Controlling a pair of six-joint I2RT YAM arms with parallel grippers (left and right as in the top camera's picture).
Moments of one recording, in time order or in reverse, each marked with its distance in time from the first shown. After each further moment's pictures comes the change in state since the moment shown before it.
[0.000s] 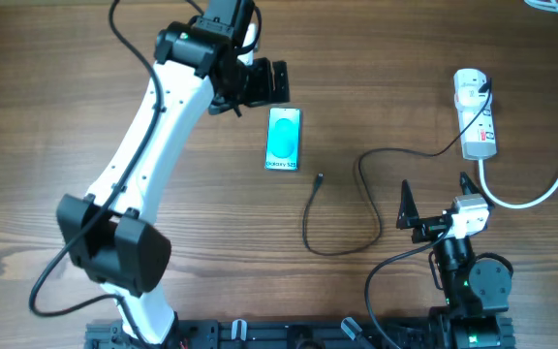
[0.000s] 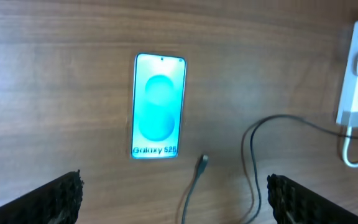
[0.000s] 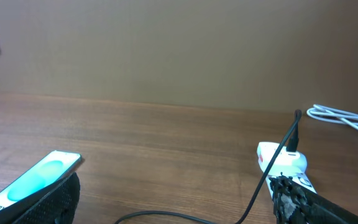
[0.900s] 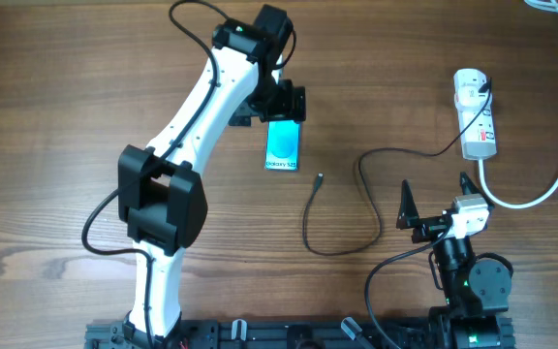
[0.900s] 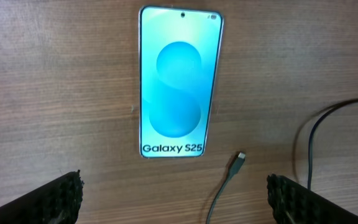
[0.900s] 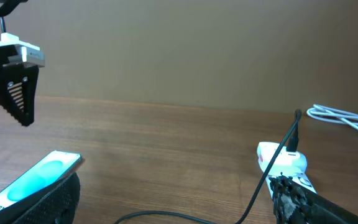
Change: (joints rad) left arm -0.069 0.278 0.165 -0.163 -0.063 0.025; right arm 0.000 0.000 0.000 0.000 0.000 0.000
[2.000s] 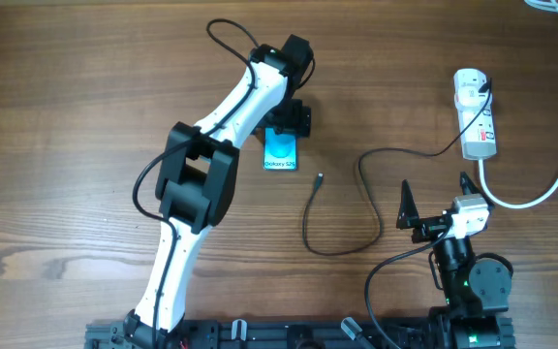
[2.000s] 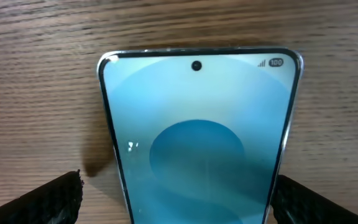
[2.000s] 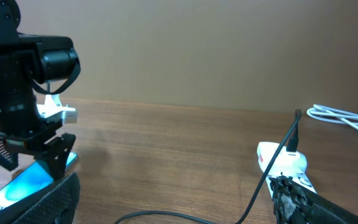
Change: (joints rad) left arm -0.047 0.241 0.001 0.145 -0.163 0.010; right arm 0.000 0.000 0.000 0.000 0.000 0.000
